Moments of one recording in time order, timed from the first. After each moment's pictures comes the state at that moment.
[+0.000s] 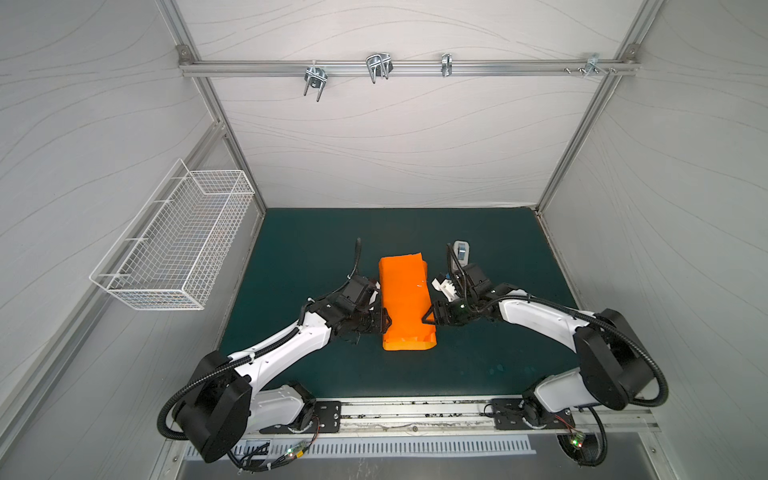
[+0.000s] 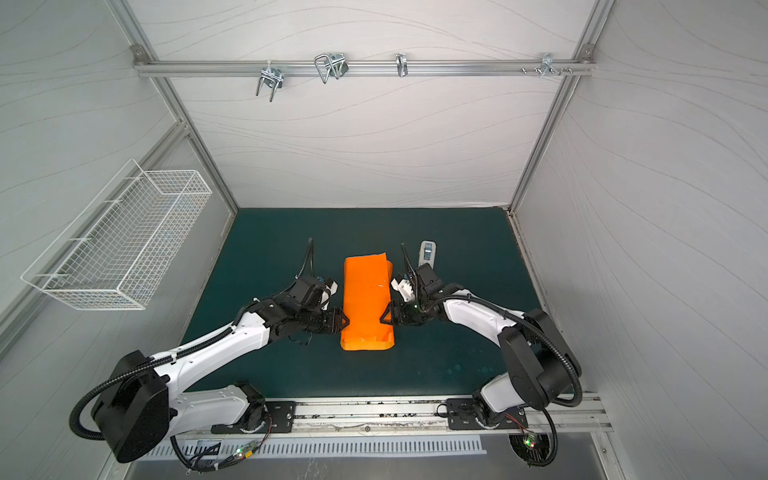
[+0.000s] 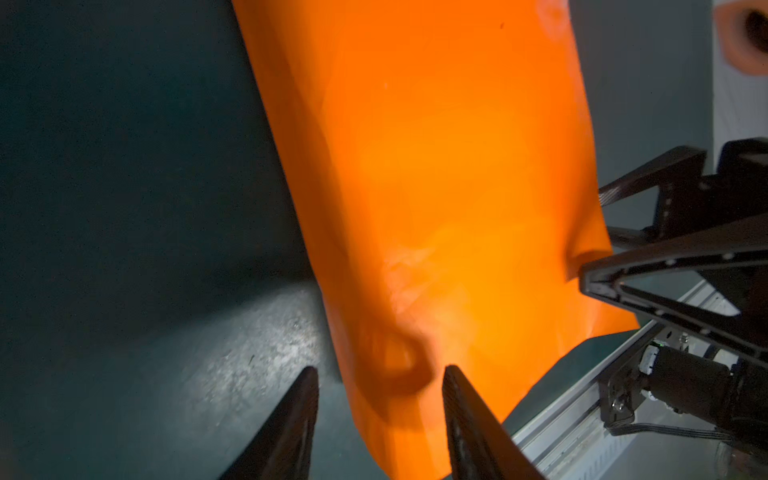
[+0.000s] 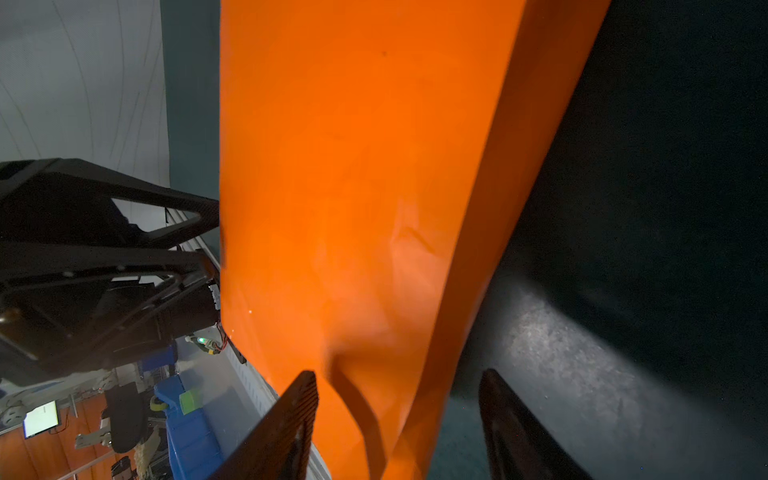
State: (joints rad) left arm -0.62 1.21 0.69 -0.47 0.23 -0.59; right arm 0.62 1.46 0.78 -0.37 -0.60 0.42
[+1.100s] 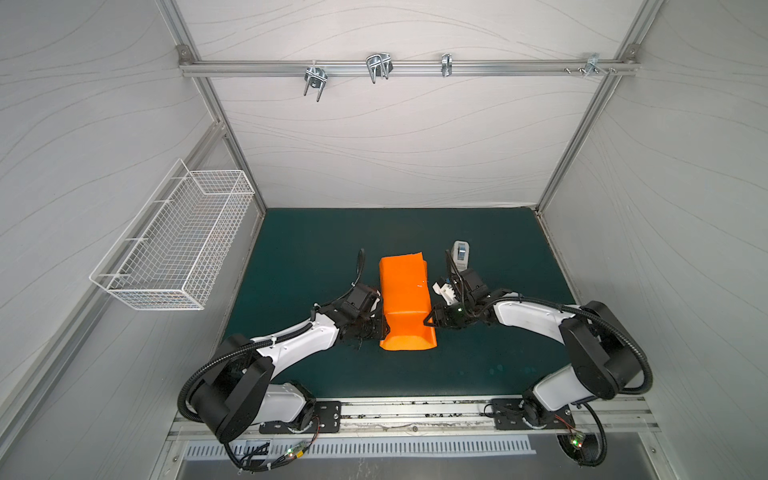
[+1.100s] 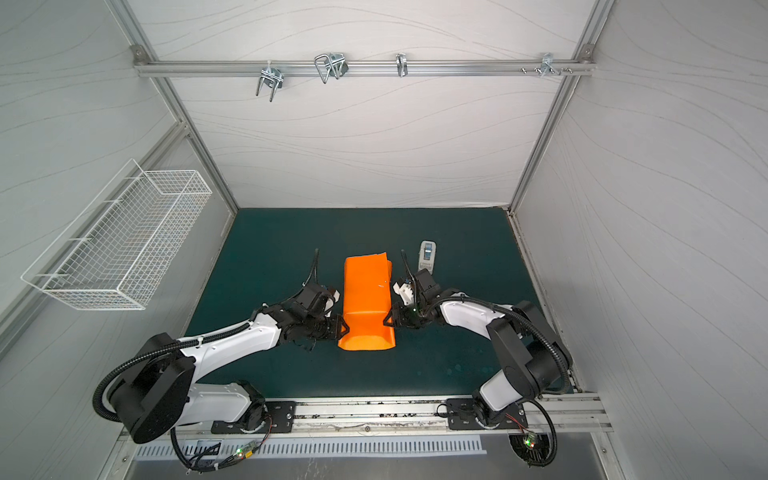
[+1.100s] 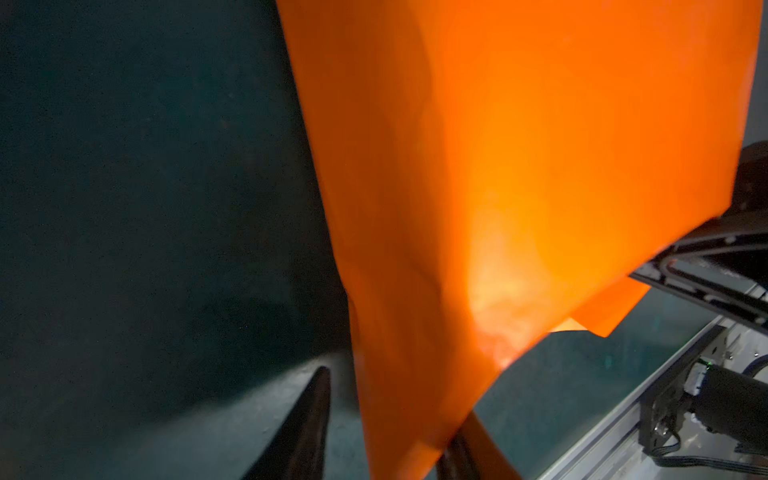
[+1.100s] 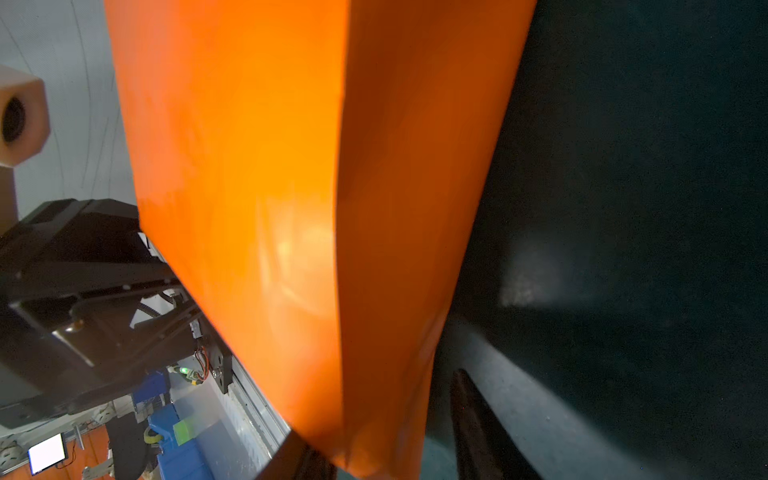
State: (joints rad) left arm -0.62 1.32 0.60 -0.34 0.24 -0.61; right arm 0.62 1.52 0.72 -0.25 -0.57 0.49
